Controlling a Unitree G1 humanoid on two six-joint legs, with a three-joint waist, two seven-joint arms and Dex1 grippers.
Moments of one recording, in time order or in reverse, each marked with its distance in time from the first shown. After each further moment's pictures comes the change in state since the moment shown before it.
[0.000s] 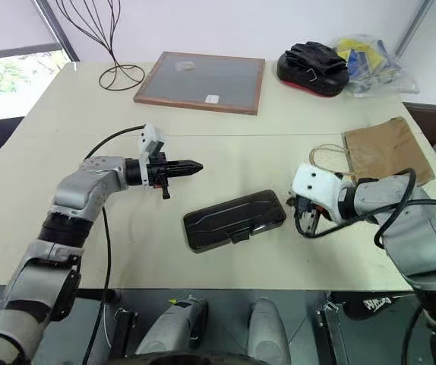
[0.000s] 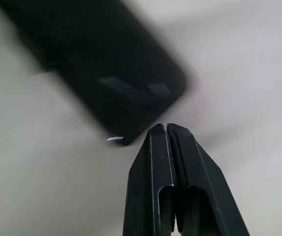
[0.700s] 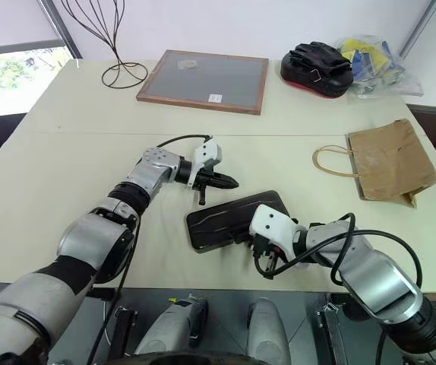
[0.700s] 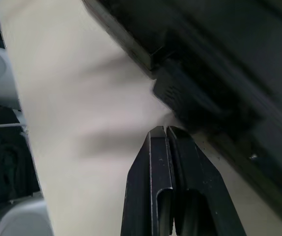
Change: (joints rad) left arm -0.354 -0.291 -0.099 0.802 0.372 -0.531 -0.172; right arm 0.056 0.206 0.257 -0.107 0.131 0.216 -0.315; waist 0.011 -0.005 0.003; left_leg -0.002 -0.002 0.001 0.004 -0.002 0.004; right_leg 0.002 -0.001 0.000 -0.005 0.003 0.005
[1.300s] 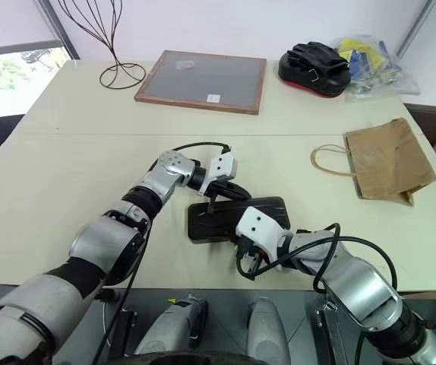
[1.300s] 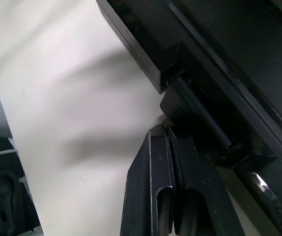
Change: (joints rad) left arm -0.001 -0.079 -0.013 0.022 0.090 -0.186 -0.043; right arm -0.011 0.128 0.053 -0.048 0.020 0.105 -0.192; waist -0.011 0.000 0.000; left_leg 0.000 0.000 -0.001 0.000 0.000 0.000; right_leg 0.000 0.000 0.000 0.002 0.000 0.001
